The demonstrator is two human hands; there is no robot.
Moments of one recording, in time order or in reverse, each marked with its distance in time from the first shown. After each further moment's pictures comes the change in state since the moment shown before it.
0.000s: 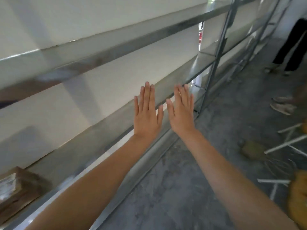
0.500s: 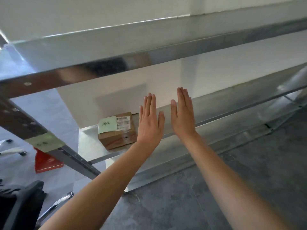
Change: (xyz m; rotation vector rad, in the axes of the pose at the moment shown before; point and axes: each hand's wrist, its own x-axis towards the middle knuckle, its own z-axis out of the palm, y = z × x) left_hand -0.189 -0.238 -0.182 -0.050 0.054 -0.524; right_hand -0.111 -0.290 0.186 0.290 -0.274 -0.227
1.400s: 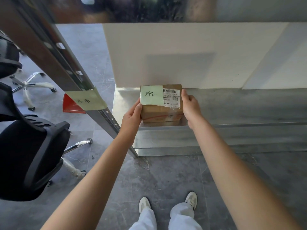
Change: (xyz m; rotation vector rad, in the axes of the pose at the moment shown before) left_hand -0.064 -0.194 -0.065 -0.874 0.165 -0.892; right_hand -0.001 -0.057 0.168 0.460 -0.515 0.640
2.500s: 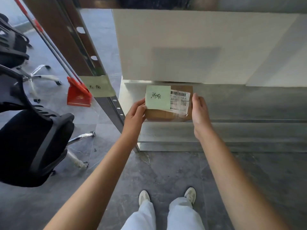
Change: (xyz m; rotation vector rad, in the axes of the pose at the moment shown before) left_hand -0.048 0.002 -0.006 -0.064 0.042 0.034; right_hand -0.061 0.013 -0.012 0.195 0.011 -0.047
